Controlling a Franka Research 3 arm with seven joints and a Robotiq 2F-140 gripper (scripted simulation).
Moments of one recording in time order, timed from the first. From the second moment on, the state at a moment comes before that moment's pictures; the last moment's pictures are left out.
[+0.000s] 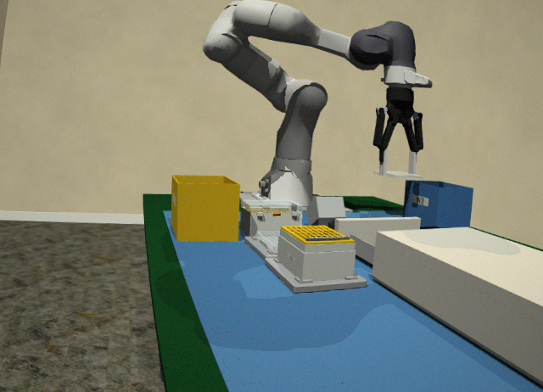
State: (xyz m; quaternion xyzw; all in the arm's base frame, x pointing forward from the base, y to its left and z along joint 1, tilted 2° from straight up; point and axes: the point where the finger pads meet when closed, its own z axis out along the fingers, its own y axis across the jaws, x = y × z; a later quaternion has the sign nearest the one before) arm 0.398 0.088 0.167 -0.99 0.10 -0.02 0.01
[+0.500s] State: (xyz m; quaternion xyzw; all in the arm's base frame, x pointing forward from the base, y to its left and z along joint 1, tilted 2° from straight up) arm 0.406 0.058 0.168 -0.99 0.10 -0.01 0.02
